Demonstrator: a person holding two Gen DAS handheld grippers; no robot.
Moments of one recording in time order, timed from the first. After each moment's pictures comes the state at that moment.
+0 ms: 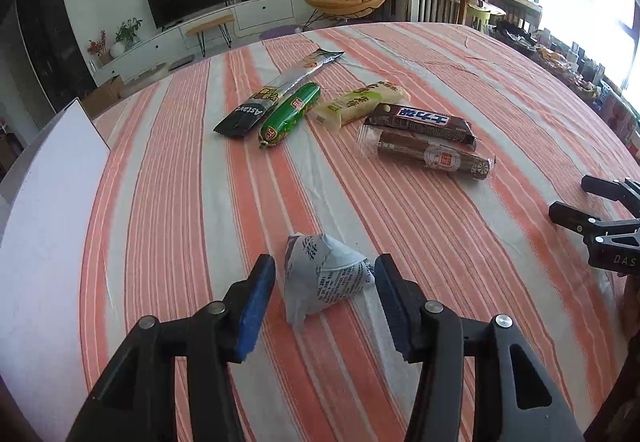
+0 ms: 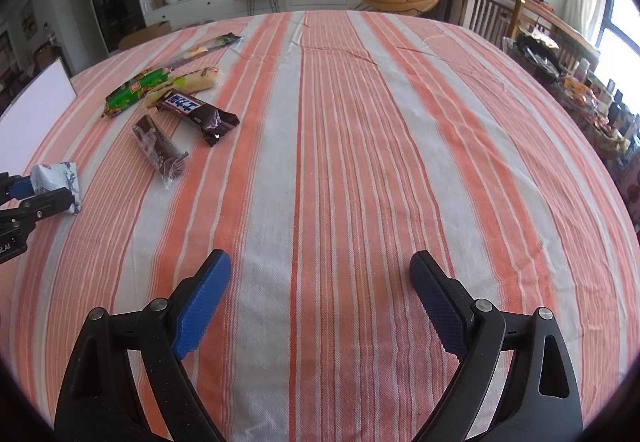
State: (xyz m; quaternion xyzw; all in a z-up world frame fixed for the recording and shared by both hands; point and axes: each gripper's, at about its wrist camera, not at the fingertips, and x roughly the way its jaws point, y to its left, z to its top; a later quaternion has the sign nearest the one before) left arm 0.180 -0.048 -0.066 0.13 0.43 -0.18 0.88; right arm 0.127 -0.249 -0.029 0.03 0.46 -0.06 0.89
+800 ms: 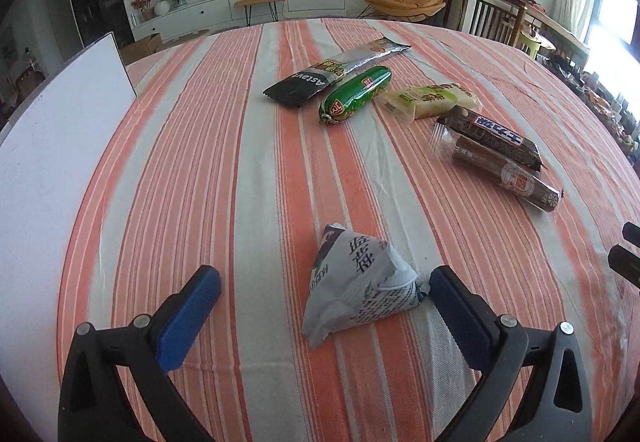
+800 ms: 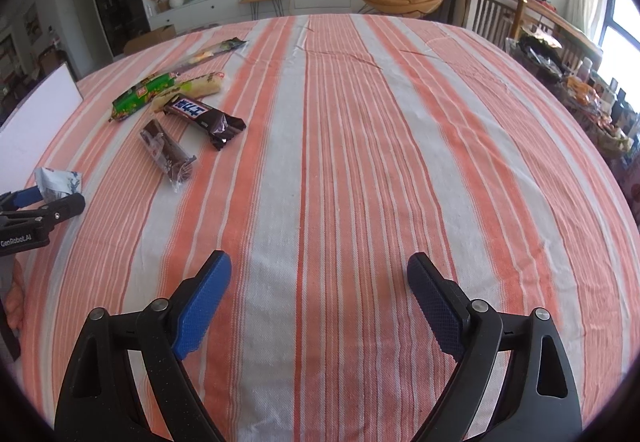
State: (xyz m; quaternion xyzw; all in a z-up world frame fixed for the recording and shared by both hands) left arm 0.210 -0.027 -0.092 0.05 0.45 -0.12 0.88; right arm 0.127 -0.240 -0.012 0.05 0.44 -0.01 0.90
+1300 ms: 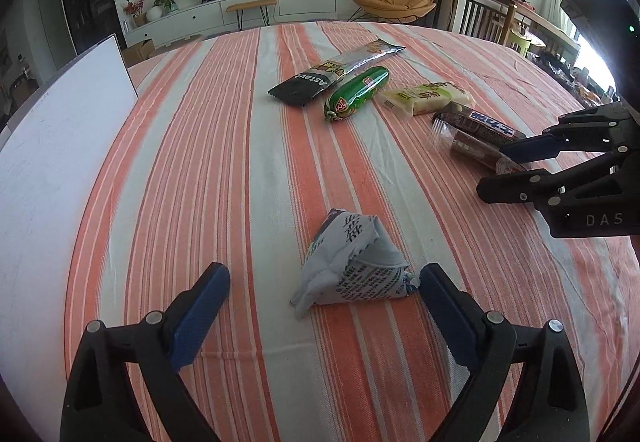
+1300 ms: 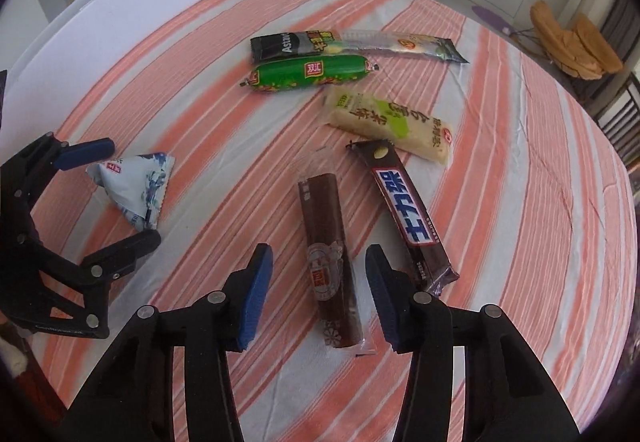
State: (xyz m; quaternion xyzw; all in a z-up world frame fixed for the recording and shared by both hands) left arm 0.202 -0.017 -0.089 0.06 0.45 -0.14 0.88; right arm 0.263 -0.124 -0.030 -0.13 0.55 0.17 0.81
